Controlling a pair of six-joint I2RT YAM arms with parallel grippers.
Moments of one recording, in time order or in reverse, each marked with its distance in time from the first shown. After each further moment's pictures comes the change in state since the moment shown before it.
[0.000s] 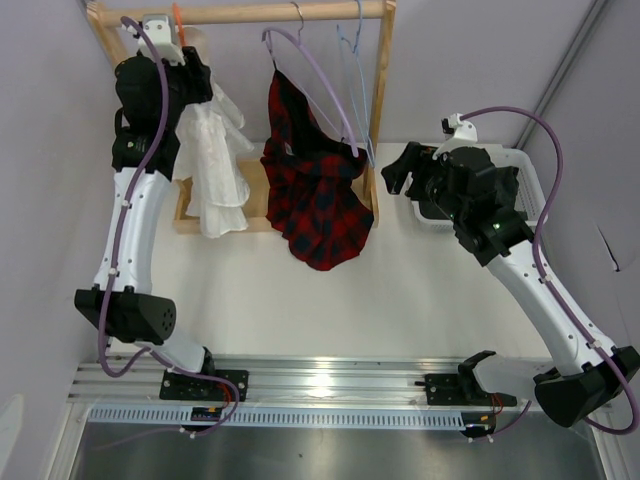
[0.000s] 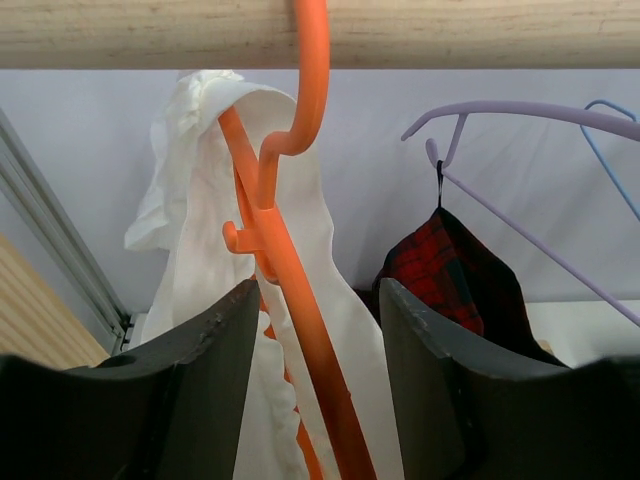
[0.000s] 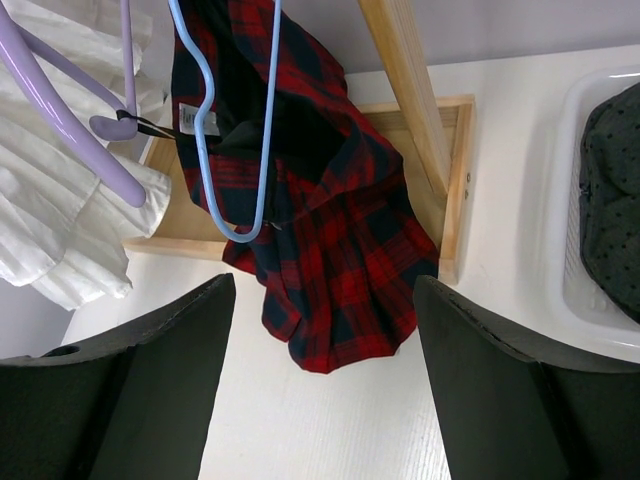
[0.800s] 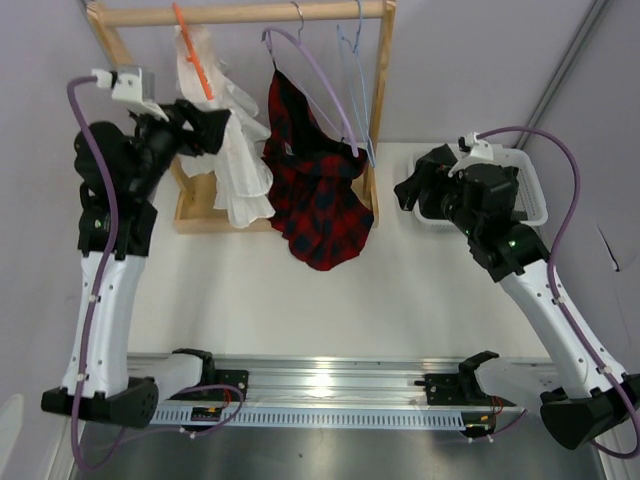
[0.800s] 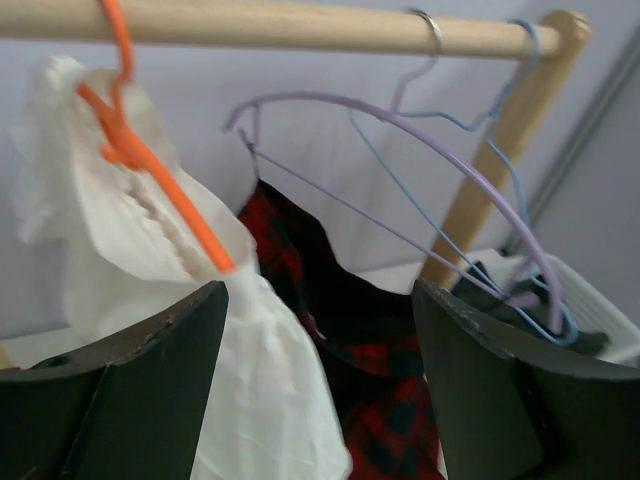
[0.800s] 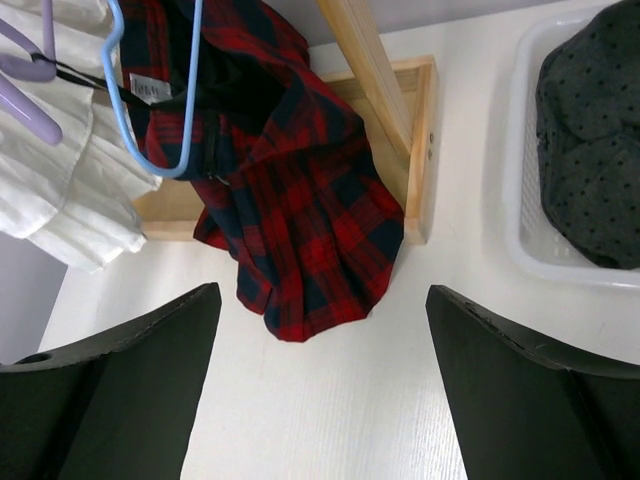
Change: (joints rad) left arm -0.032 -0.431 -0.294 -0.018 0.268 -0.154; right arm -0.059 -0.116 -0.100 -0.082 -0.030 0.014
